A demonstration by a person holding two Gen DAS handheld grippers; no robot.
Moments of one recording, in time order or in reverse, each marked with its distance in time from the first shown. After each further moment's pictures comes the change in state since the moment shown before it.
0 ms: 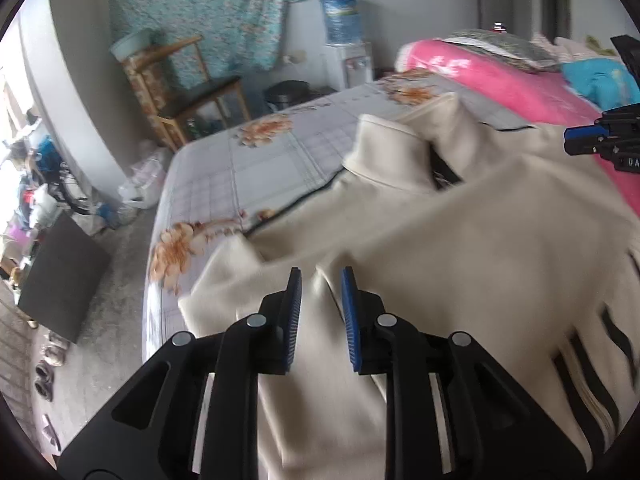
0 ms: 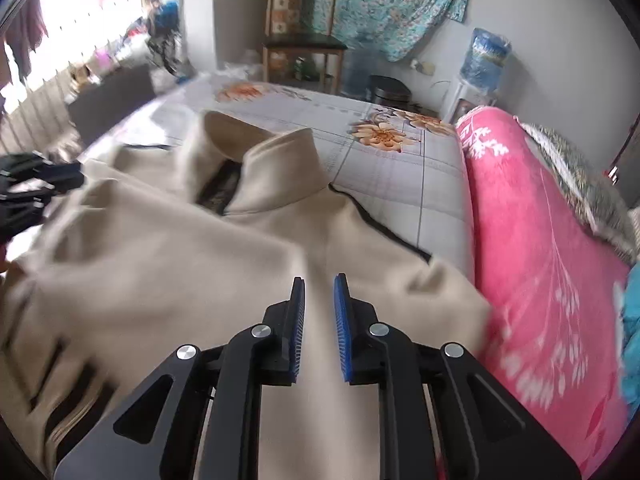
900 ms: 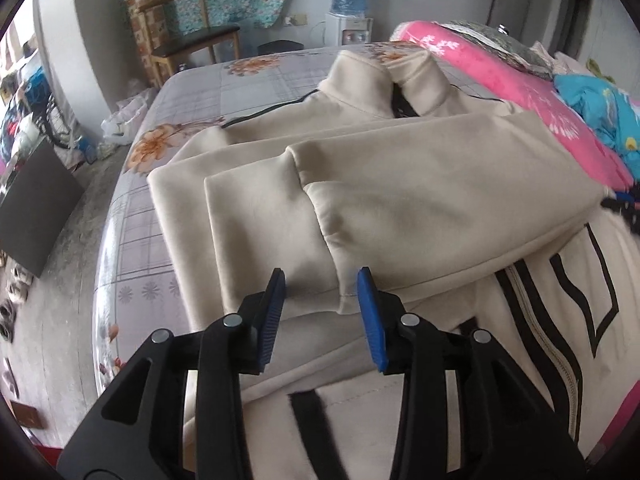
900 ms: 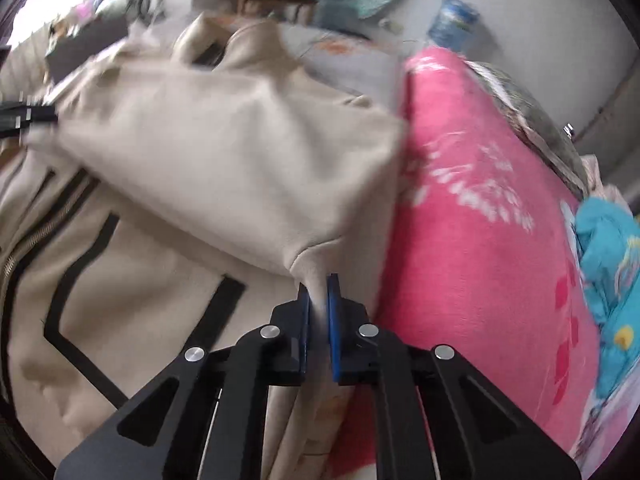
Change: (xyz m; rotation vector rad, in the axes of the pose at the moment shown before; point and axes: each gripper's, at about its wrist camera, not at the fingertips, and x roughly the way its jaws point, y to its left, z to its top) left arm -0.017 -0.021 -0.057 -0.142 0.101 -0.092; right arm -0.051 -0.014 -0.120 0.026 0.163 -0.206
